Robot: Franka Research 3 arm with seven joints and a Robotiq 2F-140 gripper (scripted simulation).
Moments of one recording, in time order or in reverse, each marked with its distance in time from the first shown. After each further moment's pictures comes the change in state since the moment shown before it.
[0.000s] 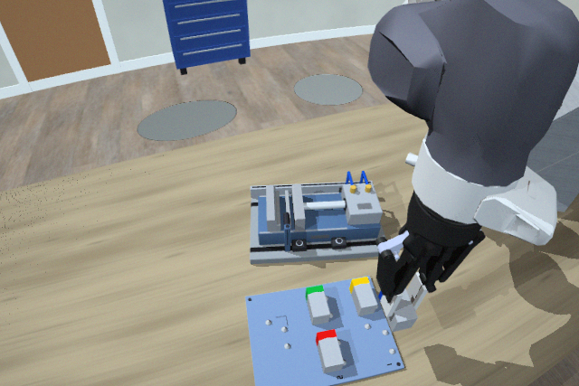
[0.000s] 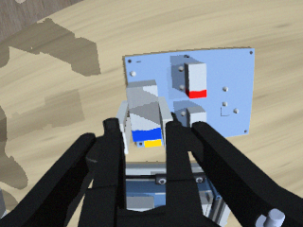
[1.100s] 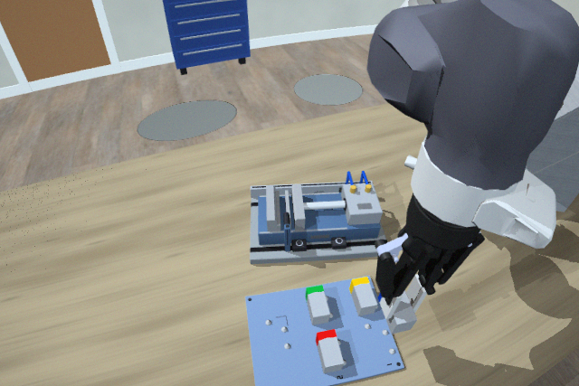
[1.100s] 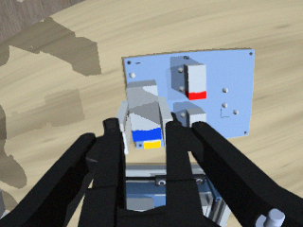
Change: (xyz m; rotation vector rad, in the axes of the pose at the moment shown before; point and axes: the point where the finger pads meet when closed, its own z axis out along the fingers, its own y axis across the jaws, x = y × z) arm 0.002 0.001 0.002 0.000 0.002 0.001
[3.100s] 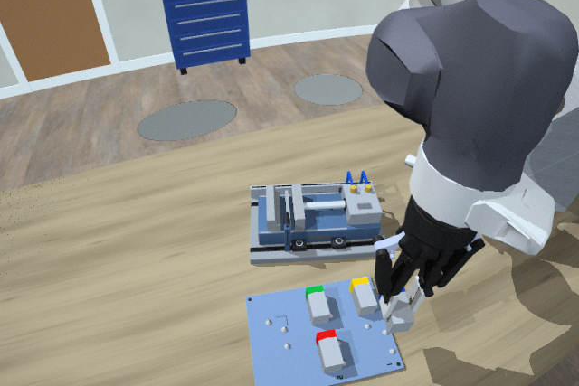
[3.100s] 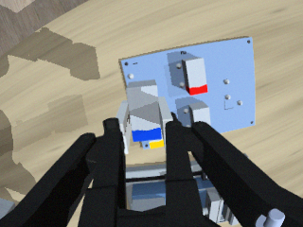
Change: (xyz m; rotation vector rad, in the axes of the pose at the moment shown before) arm -0.001 0.001 0.002 0.001 -0.001 0.105
